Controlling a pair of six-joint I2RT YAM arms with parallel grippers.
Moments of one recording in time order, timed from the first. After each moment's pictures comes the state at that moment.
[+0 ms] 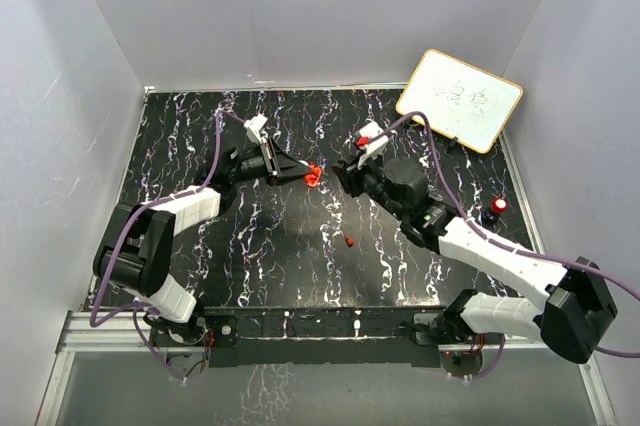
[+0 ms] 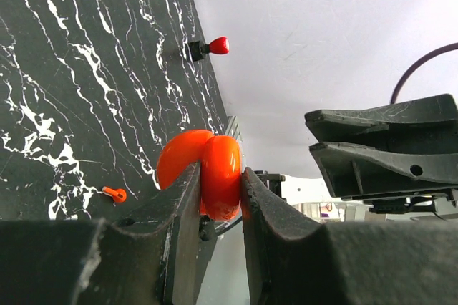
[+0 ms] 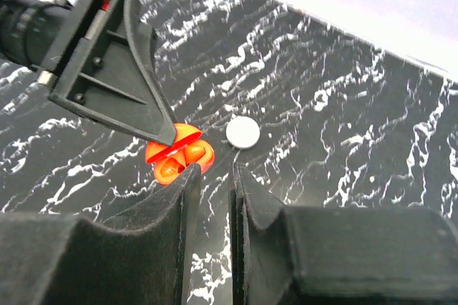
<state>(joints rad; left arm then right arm) -0.33 1.57 0.77 0.63 0.90 -1.11 0.75 1.12 0.73 0.35 0.06 0.02</state>
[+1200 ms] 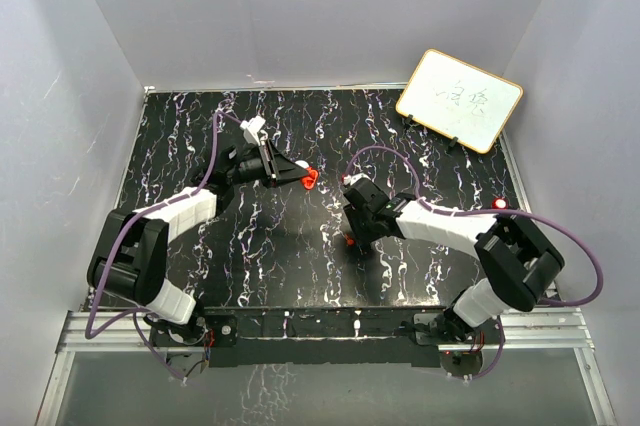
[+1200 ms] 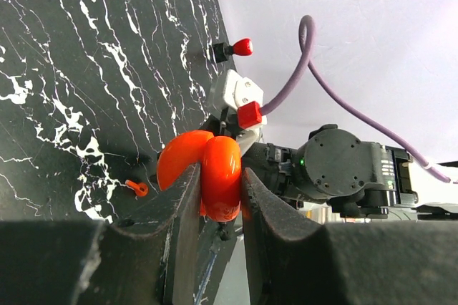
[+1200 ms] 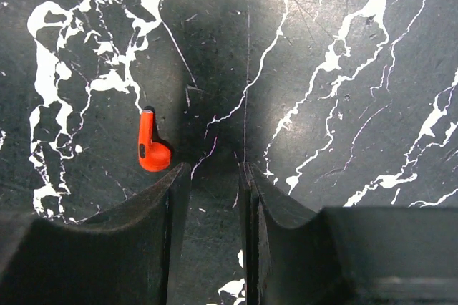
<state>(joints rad) -0.32 1.52 0.77 0.49 0.85 -0.99 0.76 1.50 0.82 -0.42 0.14 0.33</state>
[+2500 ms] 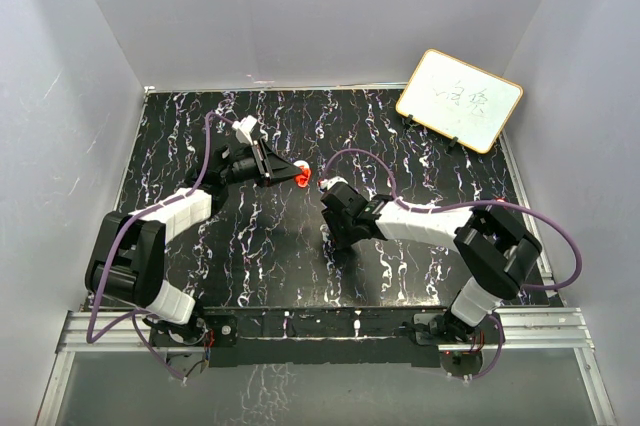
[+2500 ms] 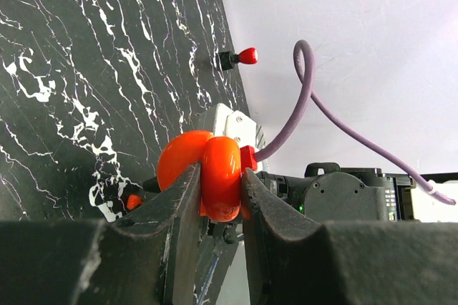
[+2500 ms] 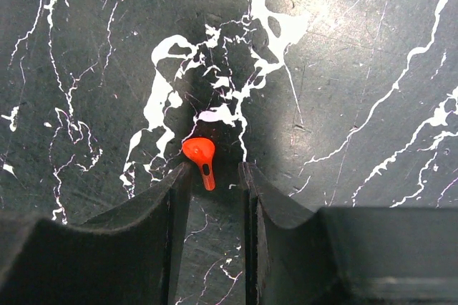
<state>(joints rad) -0.27 1.50 0.75 0.47 0.86 -0.98 0.87 1.62 0.91 -0.37 0.12 0.37</state>
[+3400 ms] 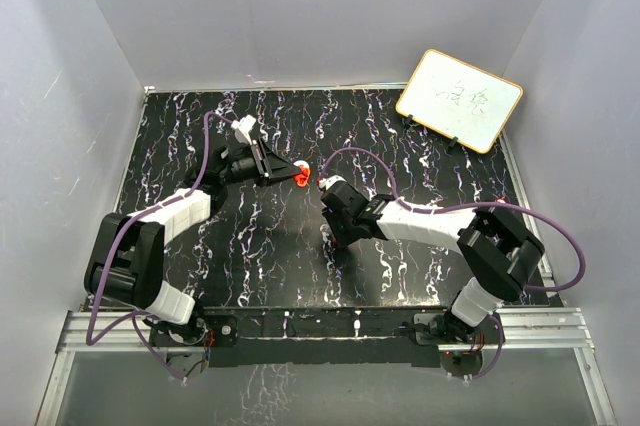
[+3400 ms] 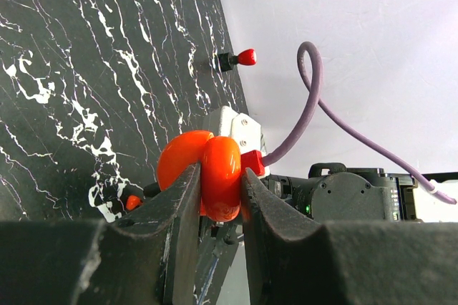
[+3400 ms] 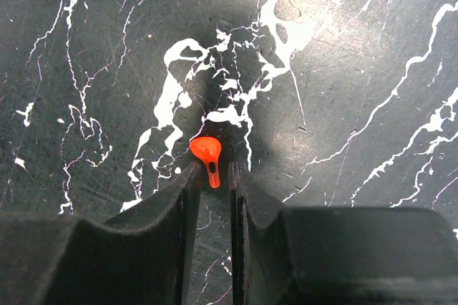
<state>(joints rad) -0.27 1.49 0.75 0.47 0.86 -0.98 0.88 1.60 0.92 -0.37 0.12 0.35</state>
